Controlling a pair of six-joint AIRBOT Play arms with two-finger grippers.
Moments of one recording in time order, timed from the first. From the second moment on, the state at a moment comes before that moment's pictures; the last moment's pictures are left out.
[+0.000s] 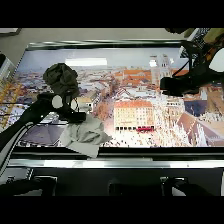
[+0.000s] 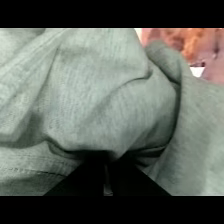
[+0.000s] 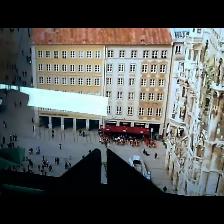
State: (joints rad) left arm -0.37 -1.44 1.15 1.37 -1.14 -1.79; right arm 0.09 -1.27 1.63 -1.37 1.54 1.69
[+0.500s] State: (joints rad) left arm -0.59 -1.56 1.22 0.91 -0.79 -1.71; right arm 0.09 -1.20 1.63 -1.46 1.59 1.69
